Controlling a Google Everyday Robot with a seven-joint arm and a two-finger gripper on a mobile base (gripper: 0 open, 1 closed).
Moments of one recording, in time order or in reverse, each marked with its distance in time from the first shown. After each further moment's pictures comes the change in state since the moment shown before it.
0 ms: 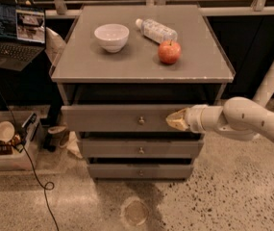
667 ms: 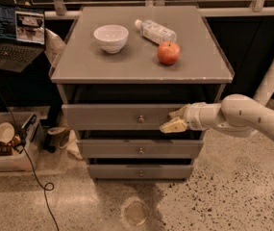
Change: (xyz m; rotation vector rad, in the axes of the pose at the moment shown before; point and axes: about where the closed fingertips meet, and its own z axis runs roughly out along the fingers) arm -0.006 -0.010 0.005 0.008 0.004 -0.002
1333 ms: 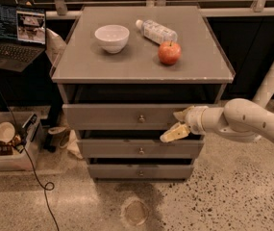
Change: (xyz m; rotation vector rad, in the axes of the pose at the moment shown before) arm 0.004 0.015 -0.008 0.000 0.000 0.000
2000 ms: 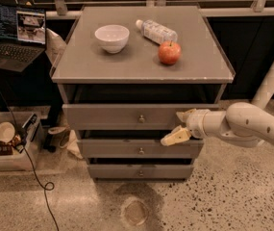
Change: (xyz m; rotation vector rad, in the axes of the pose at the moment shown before) arm 0.003 0.014 -0.008 0.000 0.000 0.000
